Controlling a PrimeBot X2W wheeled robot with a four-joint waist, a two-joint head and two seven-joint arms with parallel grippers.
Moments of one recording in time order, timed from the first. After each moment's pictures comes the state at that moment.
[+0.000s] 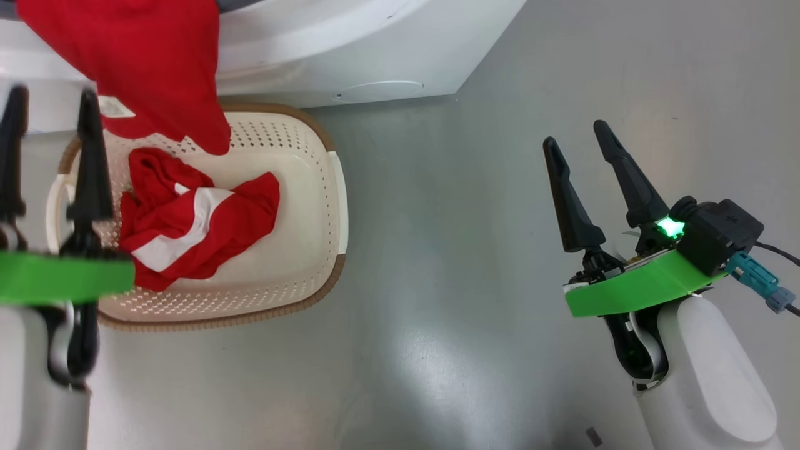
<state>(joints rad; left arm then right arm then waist) -0.52 0.27 -0.07 0.14 -0.36 -0.13 -0.26 -0.43 -0.10 0.15 0.11 0.32 0.13 -0.26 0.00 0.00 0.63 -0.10</state>
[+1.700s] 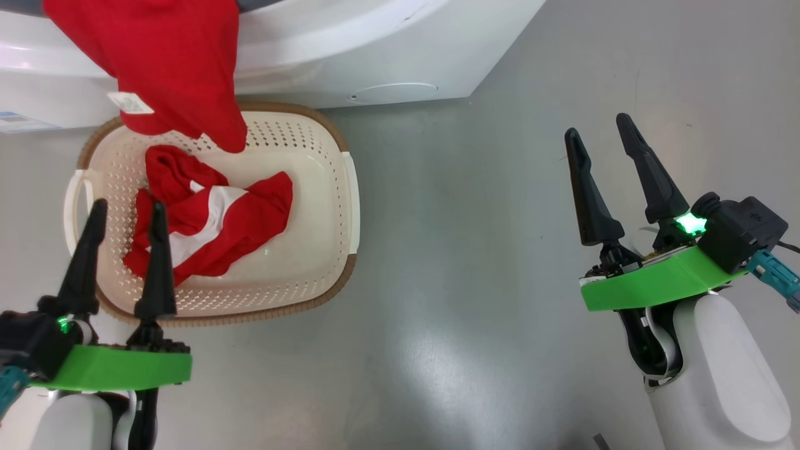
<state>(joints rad) -0.25 0.15 -0.04 0.03 -0.32 -0.13 -0.26 -0.43 -0.11 0.11 0.10 0.33 0.13 -0.26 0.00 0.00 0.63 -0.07</state>
